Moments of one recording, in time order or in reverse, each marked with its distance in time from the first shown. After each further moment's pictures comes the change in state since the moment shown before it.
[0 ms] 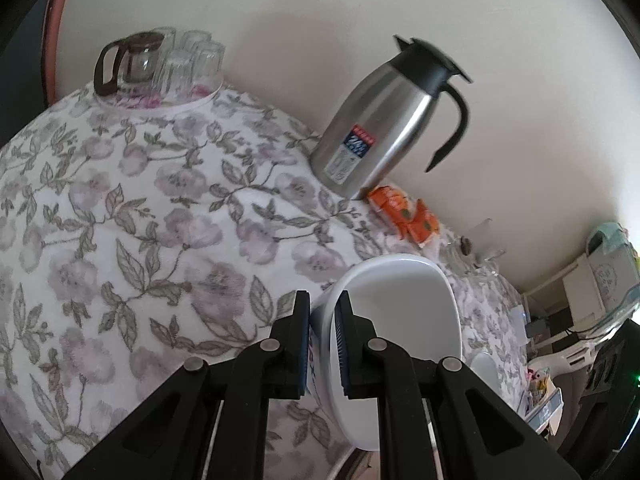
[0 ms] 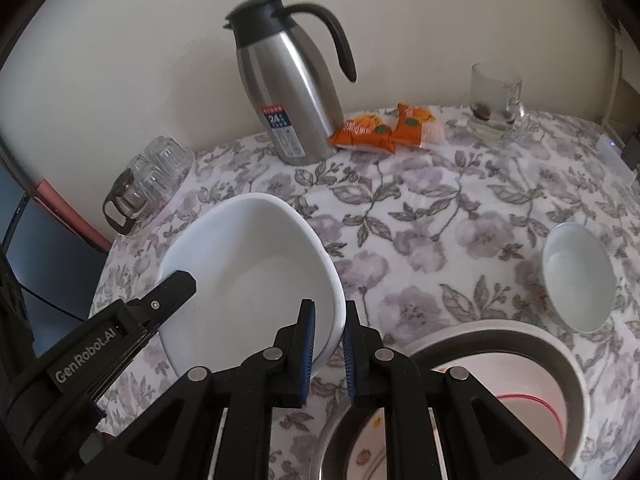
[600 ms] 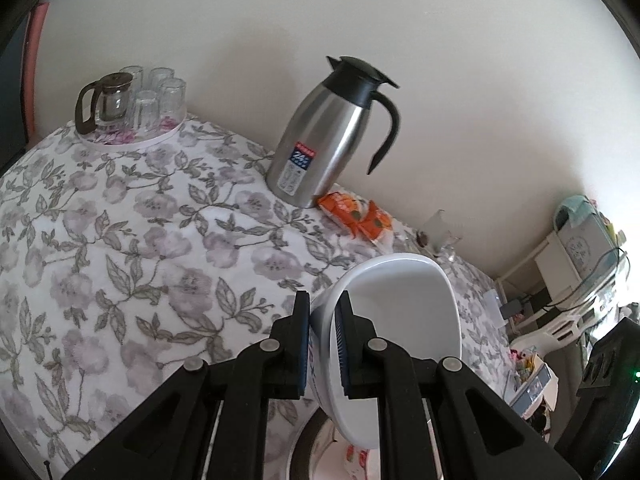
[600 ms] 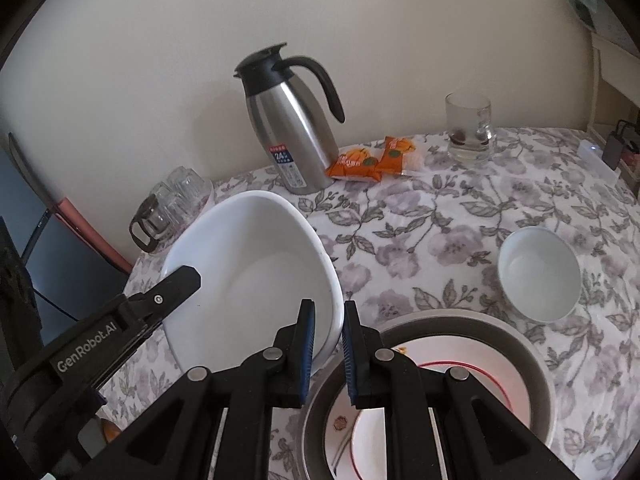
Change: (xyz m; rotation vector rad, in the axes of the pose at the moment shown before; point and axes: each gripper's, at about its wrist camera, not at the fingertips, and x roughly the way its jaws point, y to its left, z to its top) left arm -0.047 -0.042 -0.021 0.106 -0.059 -0.071; right arm -0.063 -0.030 -0.017 0.016 -0.111 0.058
